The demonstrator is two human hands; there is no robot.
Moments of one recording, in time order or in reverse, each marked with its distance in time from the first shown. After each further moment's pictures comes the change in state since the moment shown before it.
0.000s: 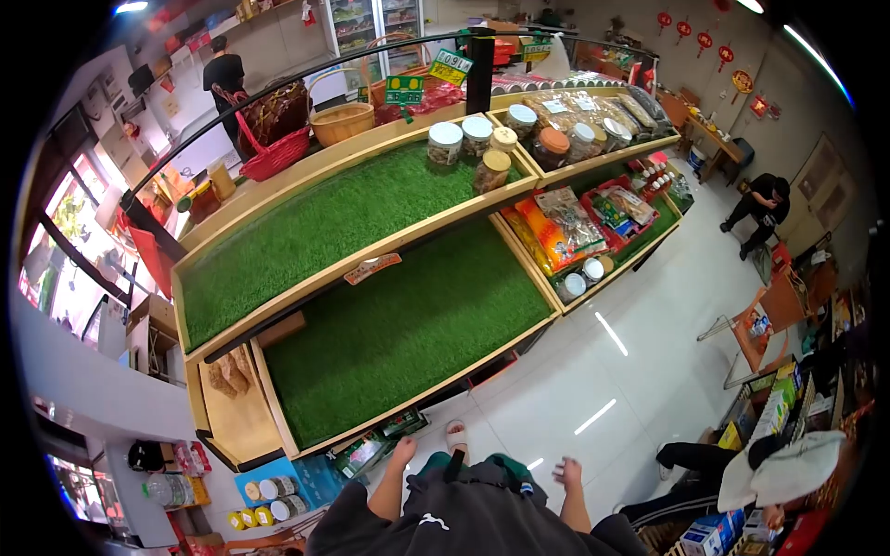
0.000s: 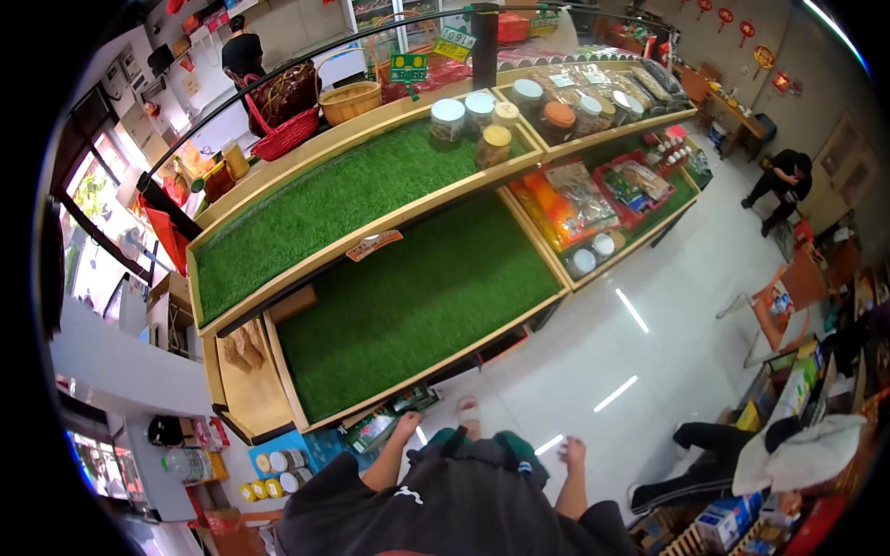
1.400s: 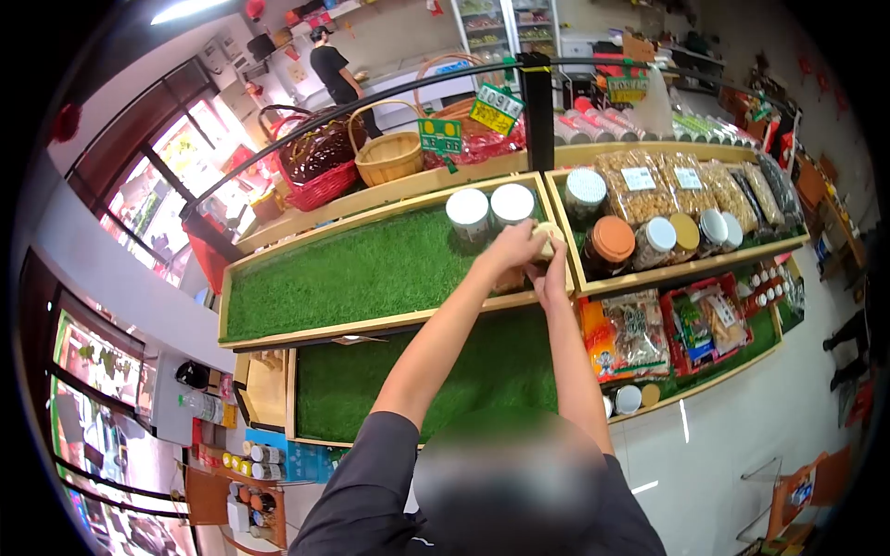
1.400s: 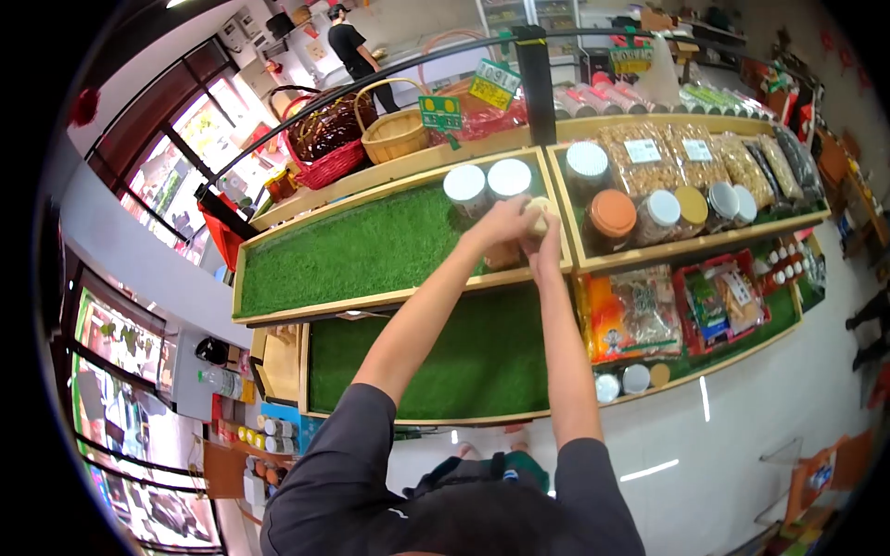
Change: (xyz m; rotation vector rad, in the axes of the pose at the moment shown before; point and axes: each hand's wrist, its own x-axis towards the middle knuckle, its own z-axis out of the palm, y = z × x) left_hand 0.191 0.830 -0.043 0.338 0.306 0.669; right_hand 0.034 -0.777 0.343 0.619 -1.050 -0.350
